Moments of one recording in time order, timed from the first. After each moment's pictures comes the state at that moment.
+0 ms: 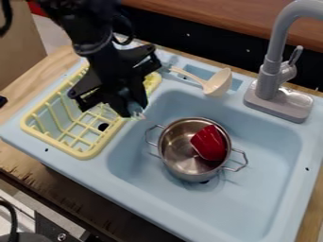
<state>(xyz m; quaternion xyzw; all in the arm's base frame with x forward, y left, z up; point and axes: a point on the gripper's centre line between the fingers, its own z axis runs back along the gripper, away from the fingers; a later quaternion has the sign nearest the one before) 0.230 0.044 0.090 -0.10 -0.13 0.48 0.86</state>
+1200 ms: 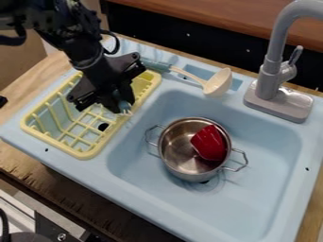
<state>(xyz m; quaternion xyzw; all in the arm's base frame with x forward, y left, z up) 0.255 0.083 0.054 -0.09 -0.18 0.49 0.85</state>
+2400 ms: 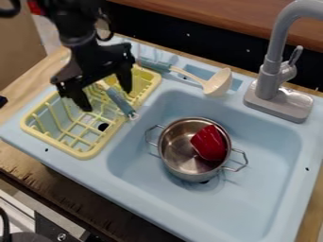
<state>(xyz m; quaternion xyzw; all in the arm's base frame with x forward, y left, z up) 0.246 0.084 0.077 -0.03 -0.12 0.48 0.87</state>
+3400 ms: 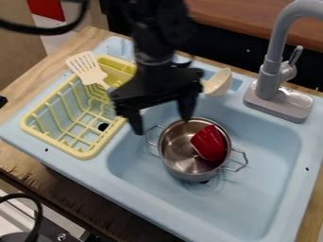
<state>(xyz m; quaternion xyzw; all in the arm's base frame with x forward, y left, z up) 0.239 -0.012 0.079 0.00 -0.10 0.41 0.91</state>
